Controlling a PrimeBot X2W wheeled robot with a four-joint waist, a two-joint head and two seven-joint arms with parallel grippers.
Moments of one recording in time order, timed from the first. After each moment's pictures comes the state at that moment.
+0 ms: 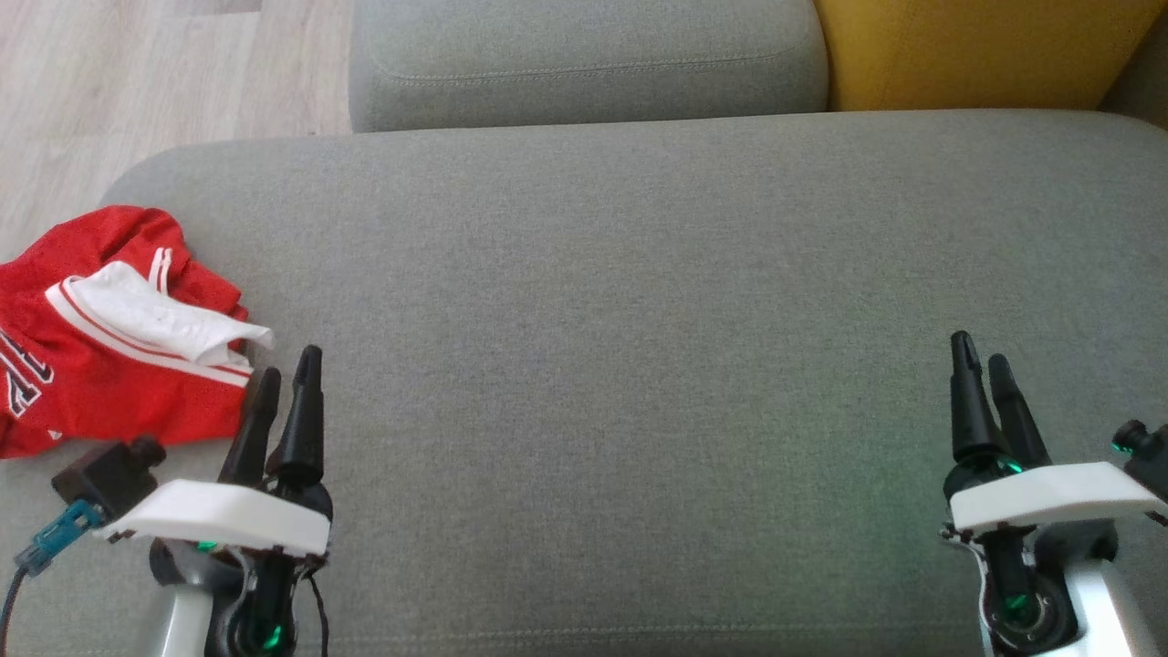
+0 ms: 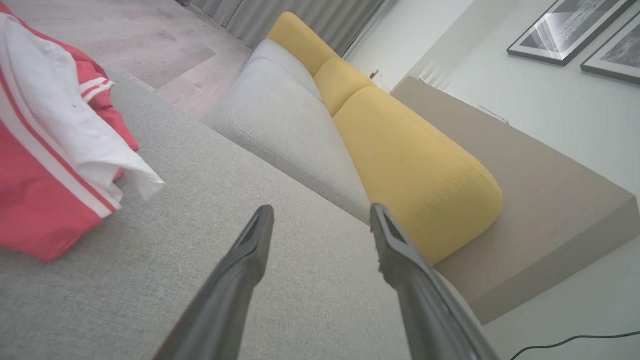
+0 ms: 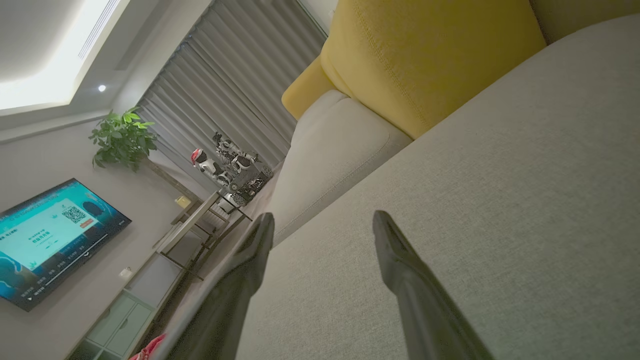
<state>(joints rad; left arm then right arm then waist) -0.05 0.11 -0.09 0.14 -0.81 -0.09 -0.06 -0.05 -0.07 0.00 0.19 0.80 0.13 -0.01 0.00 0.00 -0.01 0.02</state>
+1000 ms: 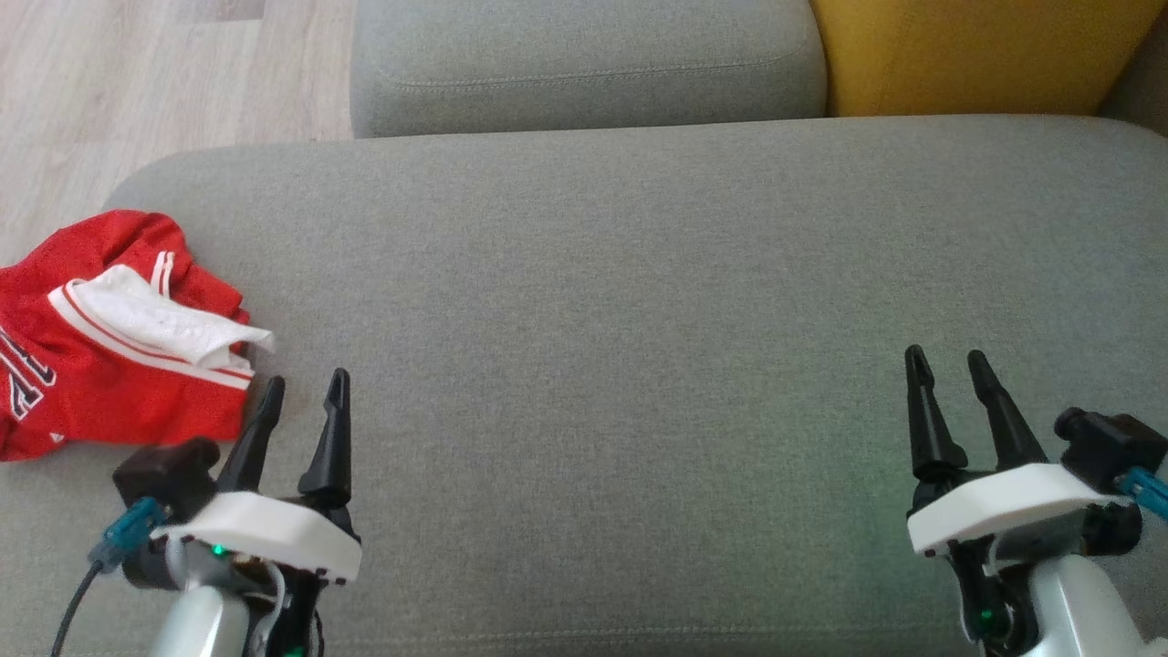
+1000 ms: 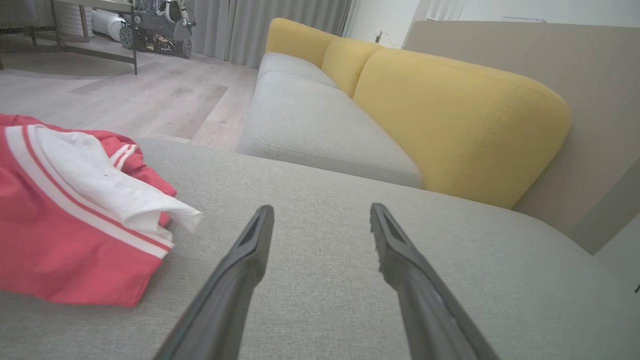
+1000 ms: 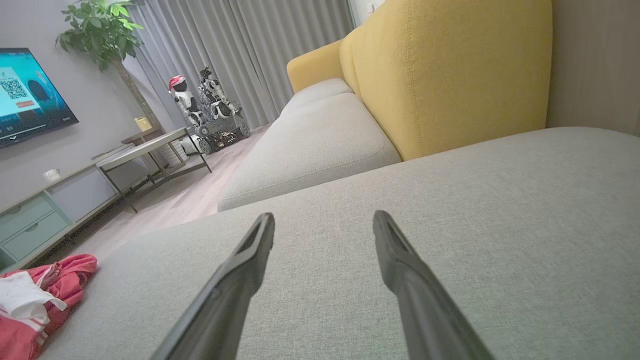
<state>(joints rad) -0.05 0.17 -0.18 0.17 -0.48 -0.02 -0.14 -0.05 -0.07 0.01 0.19 0.39 0.13 -0.03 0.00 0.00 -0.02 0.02</state>
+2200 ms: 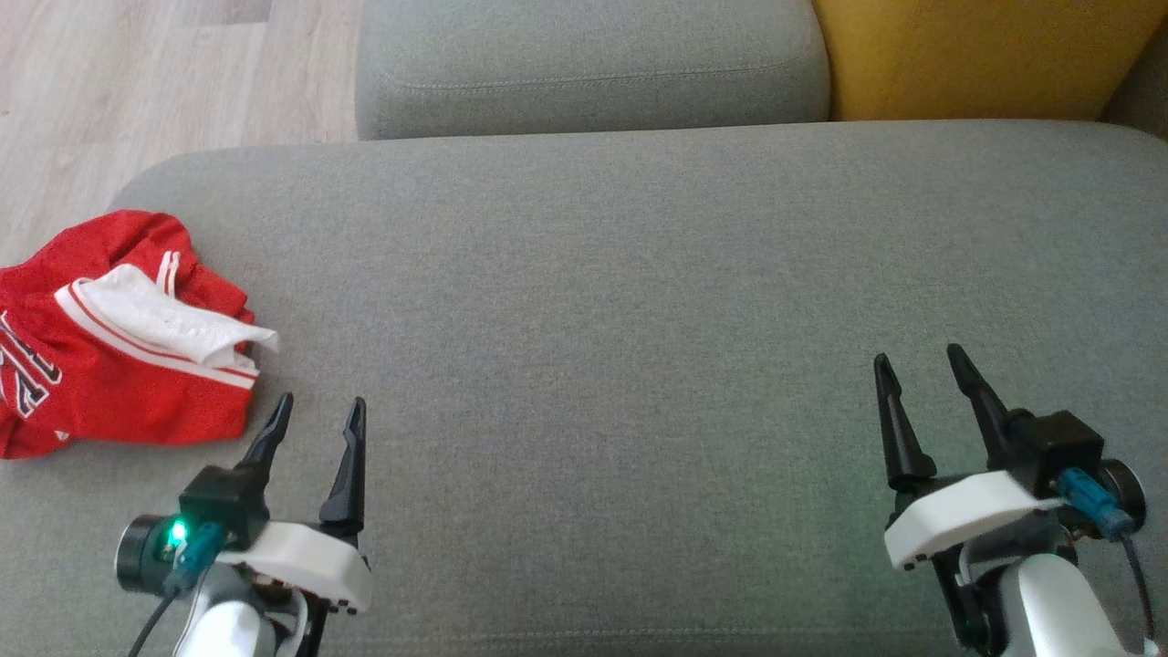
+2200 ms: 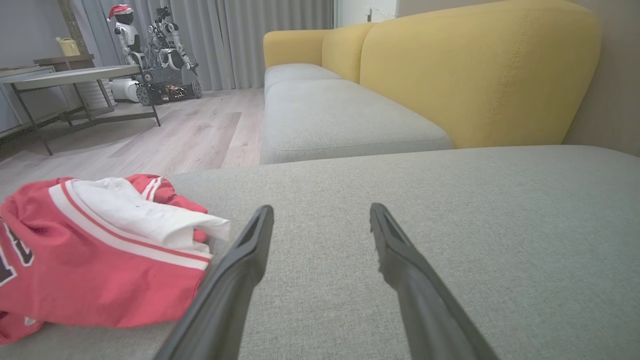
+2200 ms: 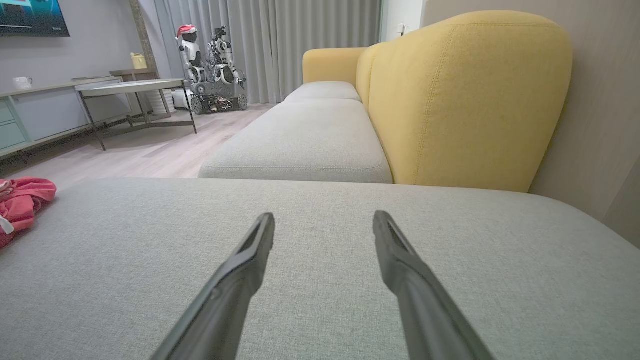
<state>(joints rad) -0.05 0.17 -0.21 0.26 -0.18 0.01 -0.25 -0.05 -0.05 0.02 0.17 0.06 0.13 -0.05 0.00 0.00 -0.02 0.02</state>
